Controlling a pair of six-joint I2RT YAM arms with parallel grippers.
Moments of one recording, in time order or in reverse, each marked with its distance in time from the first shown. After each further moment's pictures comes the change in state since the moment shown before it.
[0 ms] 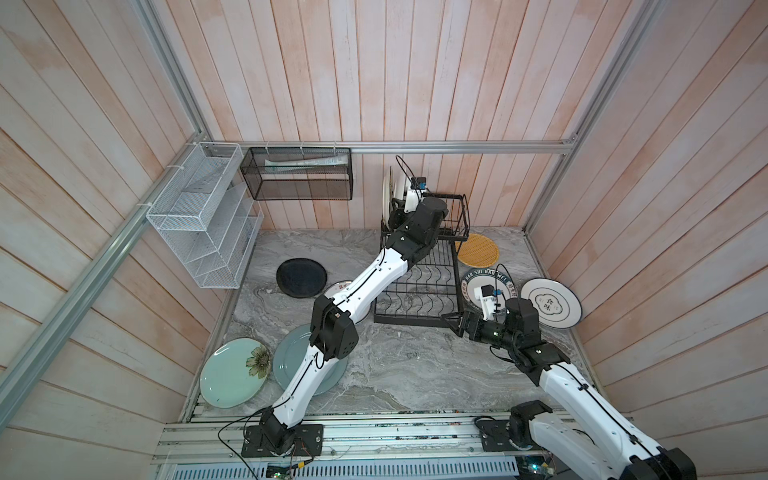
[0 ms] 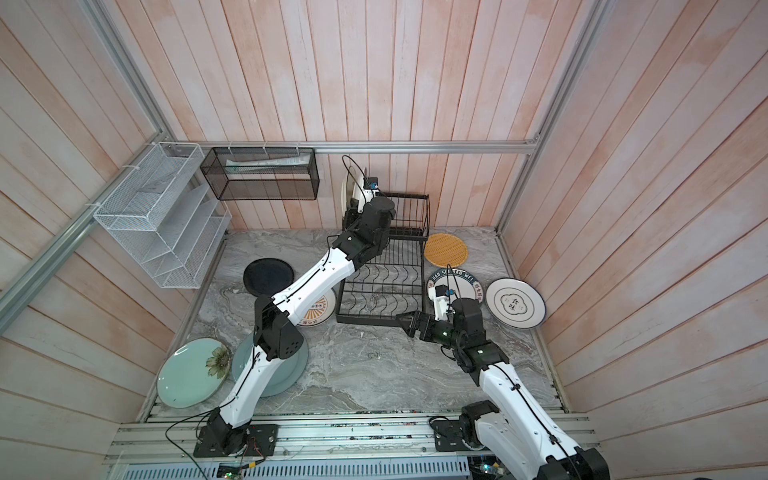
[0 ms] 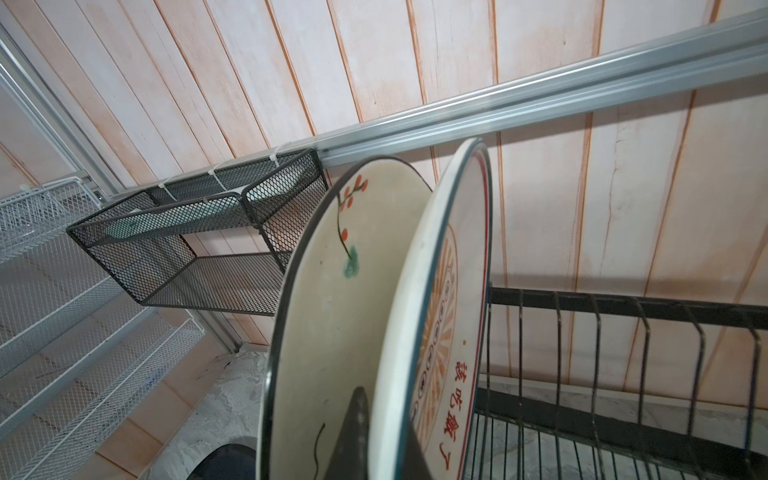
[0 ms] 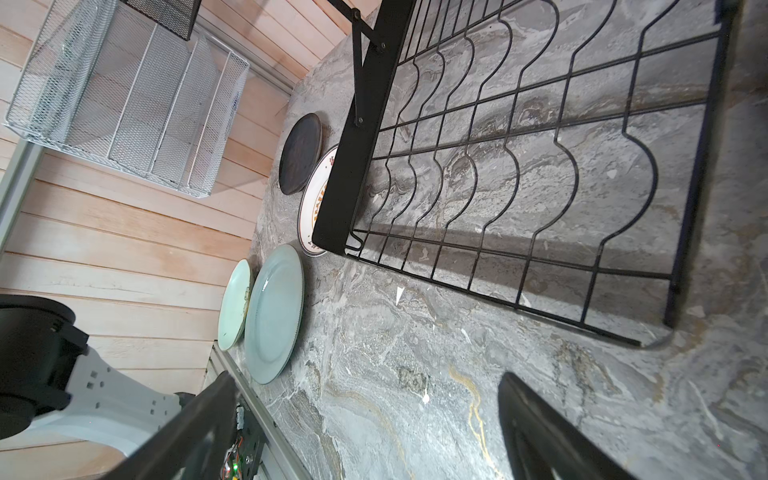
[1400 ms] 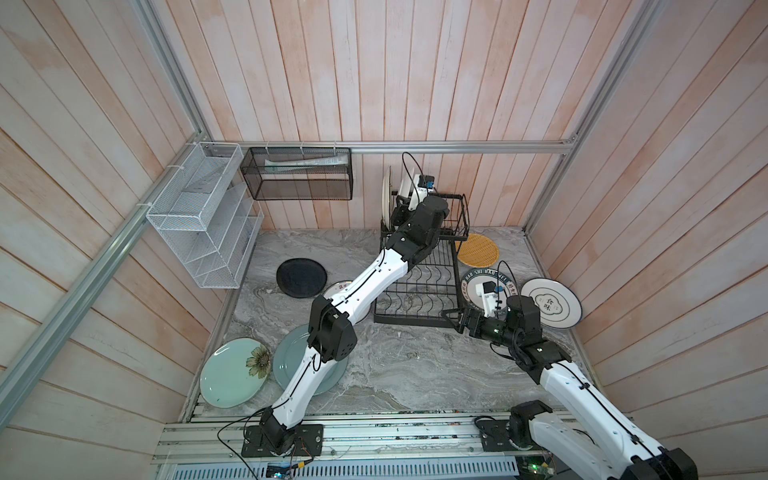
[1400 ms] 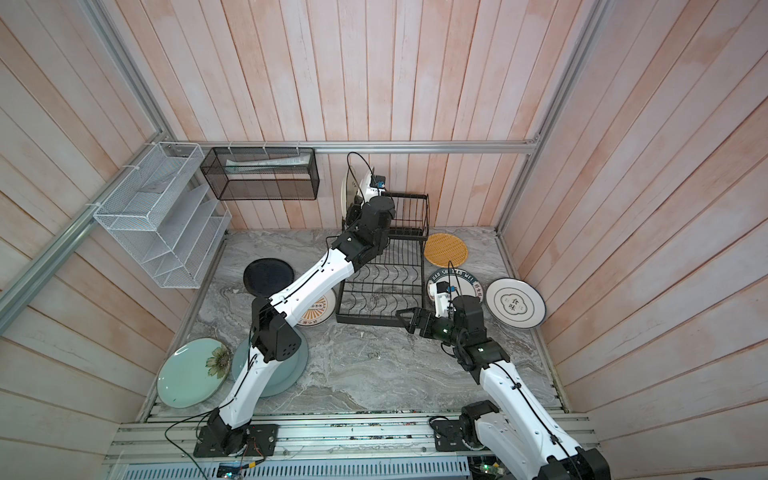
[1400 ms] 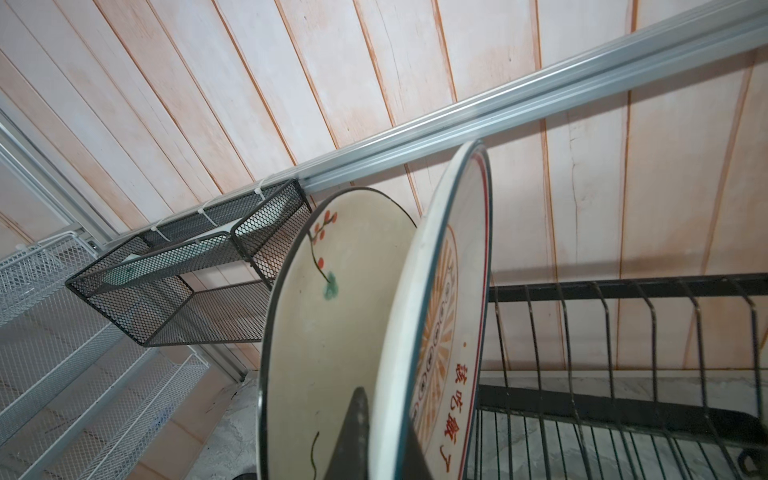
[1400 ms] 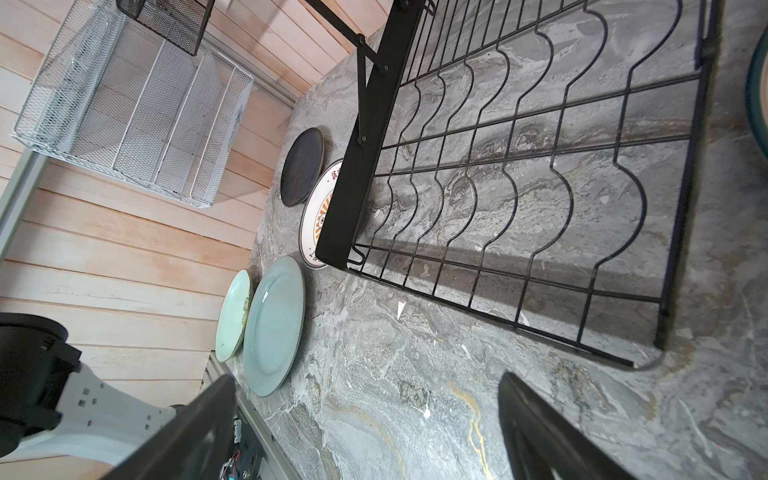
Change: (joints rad) left arm -0.014 -0.033 -0.039 0.068 0.040 0.169; right arm 0.000 0.003 0.026 0.003 0.023 0.000
